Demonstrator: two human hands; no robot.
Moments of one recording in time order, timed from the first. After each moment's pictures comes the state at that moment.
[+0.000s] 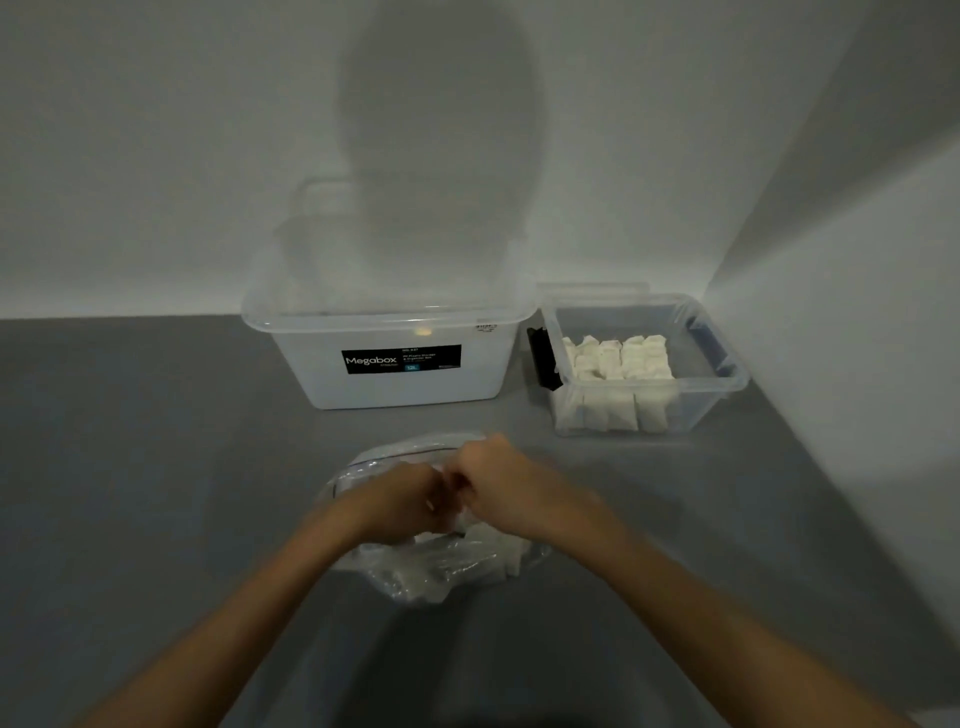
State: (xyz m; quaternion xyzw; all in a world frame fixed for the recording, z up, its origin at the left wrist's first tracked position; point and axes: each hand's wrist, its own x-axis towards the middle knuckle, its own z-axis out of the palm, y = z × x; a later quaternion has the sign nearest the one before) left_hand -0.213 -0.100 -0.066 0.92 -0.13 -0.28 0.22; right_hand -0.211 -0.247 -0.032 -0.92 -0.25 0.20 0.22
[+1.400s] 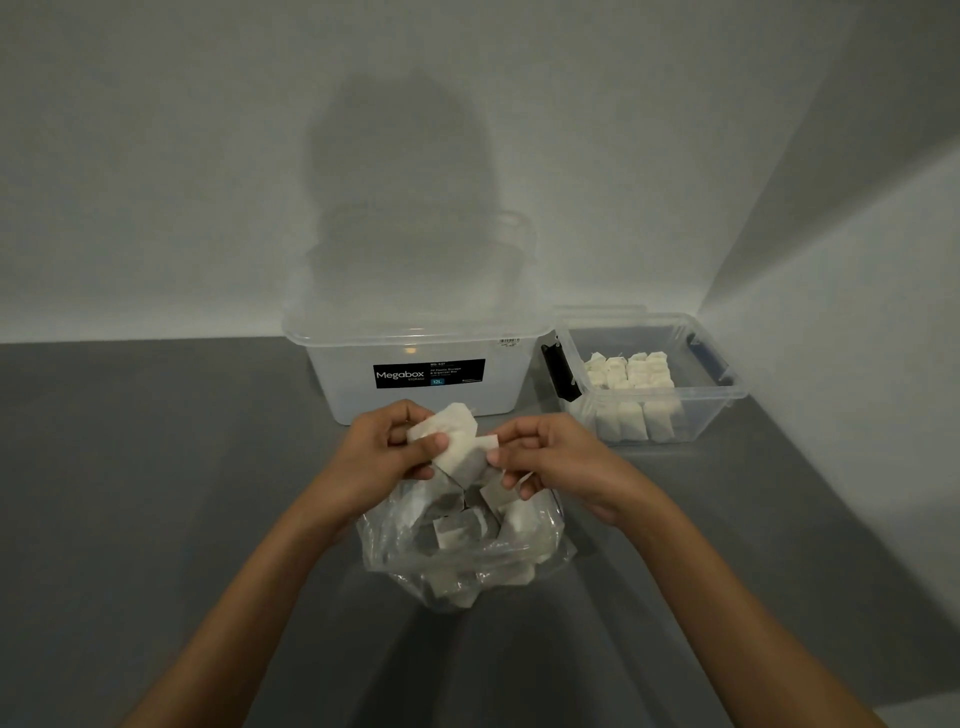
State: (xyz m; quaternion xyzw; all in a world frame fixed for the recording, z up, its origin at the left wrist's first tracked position) left_hand -0.230 -0.052 -0.030 0.73 0.00 -0.09 0.67; right_hand -0.219 -0.258 -0.016 -0.75 -0.06 0.24 0.61
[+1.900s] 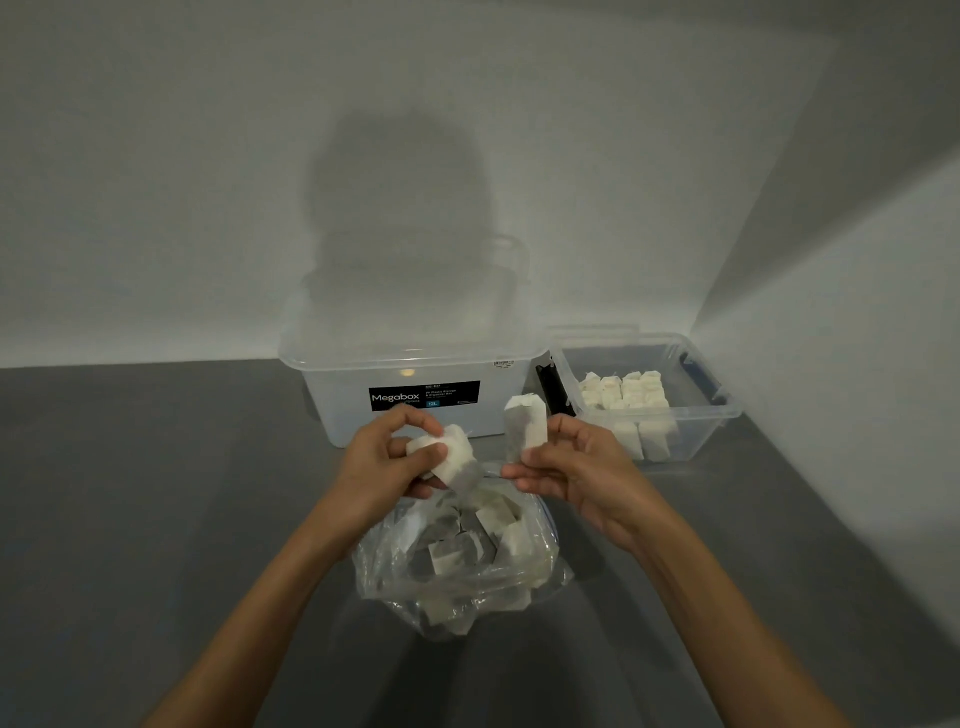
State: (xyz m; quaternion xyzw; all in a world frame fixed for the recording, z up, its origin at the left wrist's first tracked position) left_hand -0.227 -0.061 -0.020 0.74 0.01 -0.04 0.67; right_hand -0.221 -0.275 -0.011 -0.62 0.03 0.16 0.77
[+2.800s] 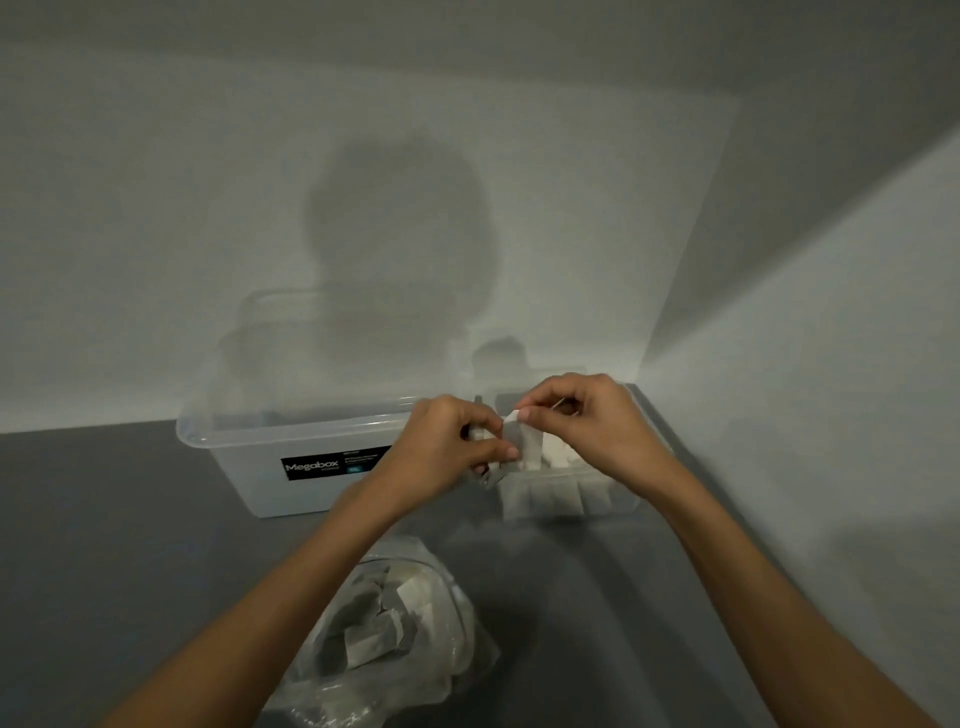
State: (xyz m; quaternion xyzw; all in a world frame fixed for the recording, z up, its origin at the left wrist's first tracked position) left_hand -0.145 -0.186 0.039 0.87 -0.19 0.00 0.45; right_hand -0.153 -0.369 0.063 -0.88 -0.13 -0.06 0.46
